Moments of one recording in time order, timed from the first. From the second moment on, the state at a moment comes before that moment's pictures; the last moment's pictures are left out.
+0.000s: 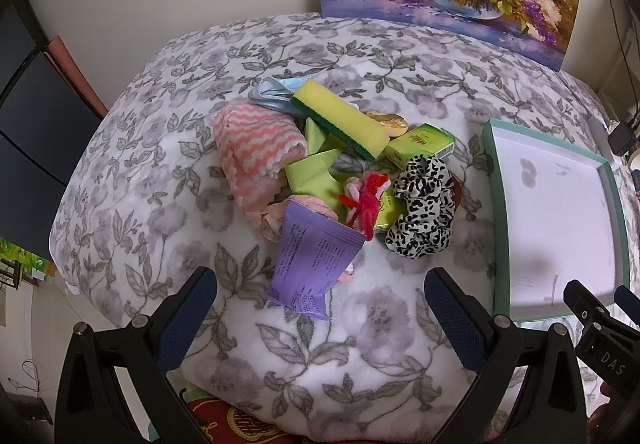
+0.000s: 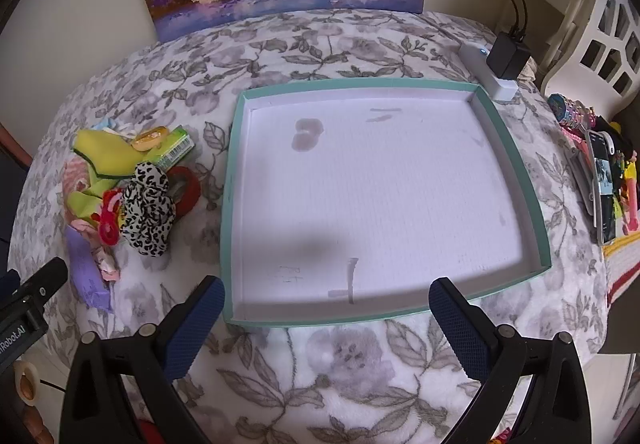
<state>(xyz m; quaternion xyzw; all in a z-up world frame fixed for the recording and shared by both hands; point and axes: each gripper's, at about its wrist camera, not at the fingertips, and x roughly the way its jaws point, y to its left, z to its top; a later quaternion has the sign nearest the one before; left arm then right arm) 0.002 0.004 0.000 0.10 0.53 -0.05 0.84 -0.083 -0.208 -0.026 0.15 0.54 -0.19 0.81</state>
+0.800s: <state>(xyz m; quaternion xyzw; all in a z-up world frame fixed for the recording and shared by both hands) 0.002 0.005 -0.001 0.11 0.53 -0.04 0.84 -0.083 -0.207 -0.027 0.14 0.55 -0.19 0.80</state>
